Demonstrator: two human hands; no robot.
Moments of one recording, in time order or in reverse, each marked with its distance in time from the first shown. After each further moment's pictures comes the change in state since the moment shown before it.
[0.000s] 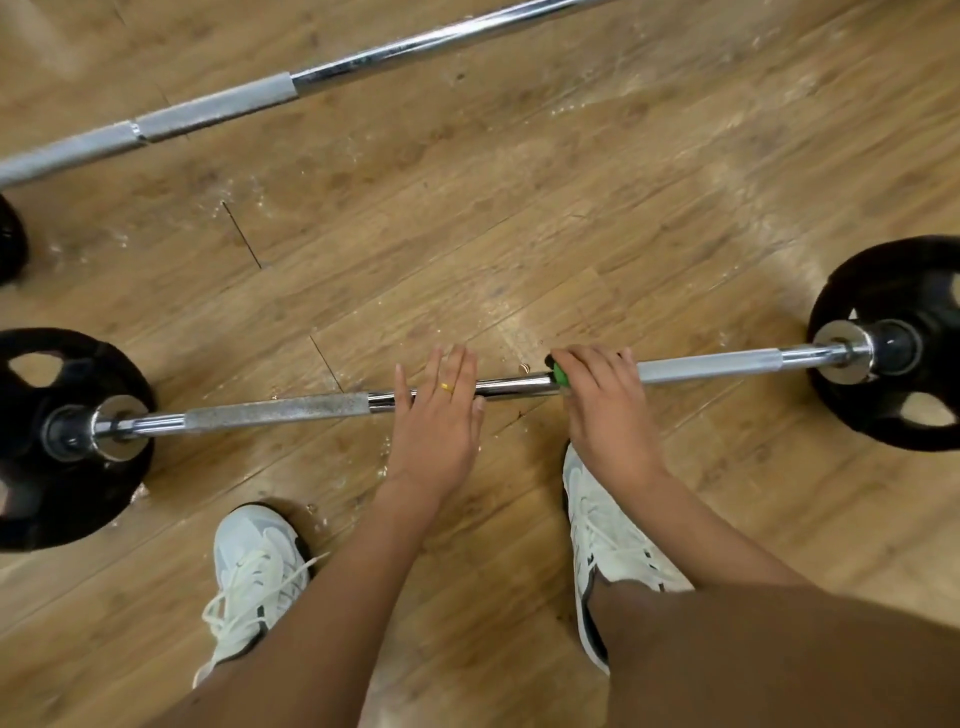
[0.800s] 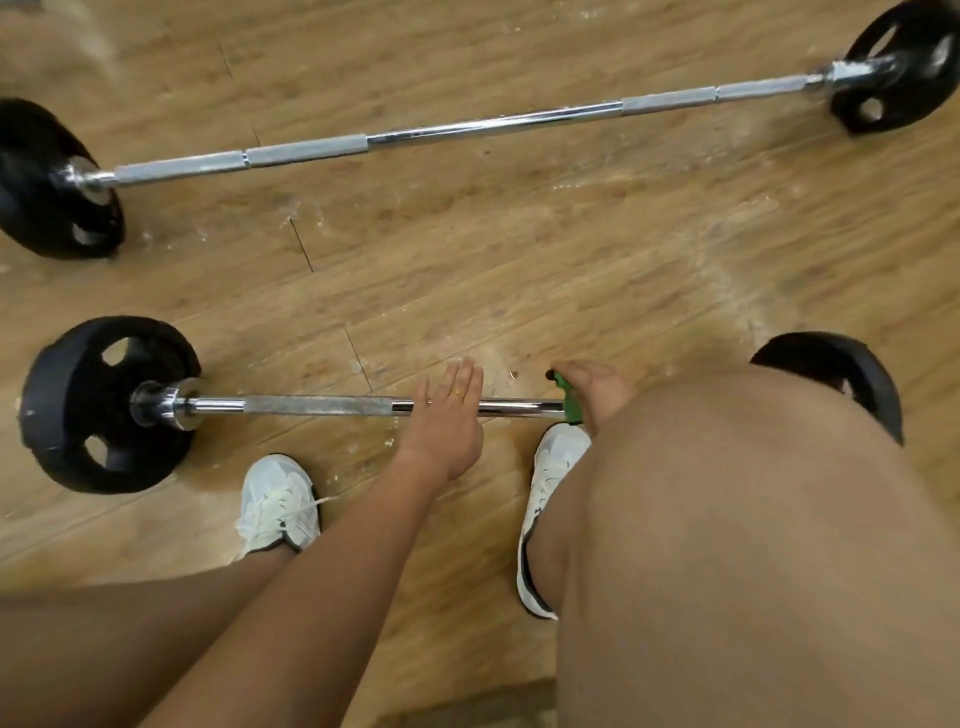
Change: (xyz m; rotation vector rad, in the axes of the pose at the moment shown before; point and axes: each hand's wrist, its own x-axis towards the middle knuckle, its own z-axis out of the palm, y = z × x) left_hand -0.053 0.023 -0.044 0.032 -0.203 0.025; right_hand 0.020 -0.021 -0.110 -0.096 -0.650 0.006
